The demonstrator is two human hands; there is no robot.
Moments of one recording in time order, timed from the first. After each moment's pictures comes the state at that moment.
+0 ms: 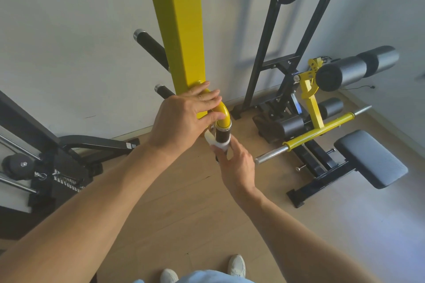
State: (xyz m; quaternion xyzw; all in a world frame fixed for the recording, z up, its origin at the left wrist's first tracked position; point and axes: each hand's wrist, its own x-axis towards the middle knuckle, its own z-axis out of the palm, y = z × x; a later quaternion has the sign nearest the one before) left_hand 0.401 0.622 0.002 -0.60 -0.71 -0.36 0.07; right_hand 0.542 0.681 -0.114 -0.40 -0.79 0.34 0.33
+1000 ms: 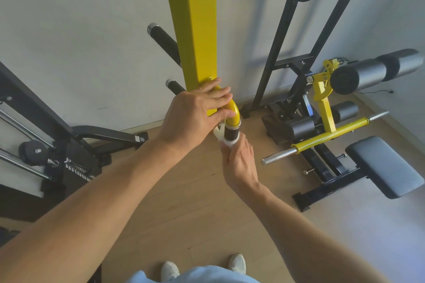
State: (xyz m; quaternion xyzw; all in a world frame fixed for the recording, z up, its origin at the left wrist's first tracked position) left_hand 0.406 0.624 0.004 -0.58 -0.72 -0.37 0.06; right_hand 0.538 0.694 -0.125 -0.34 -0.83 0.32 0.30
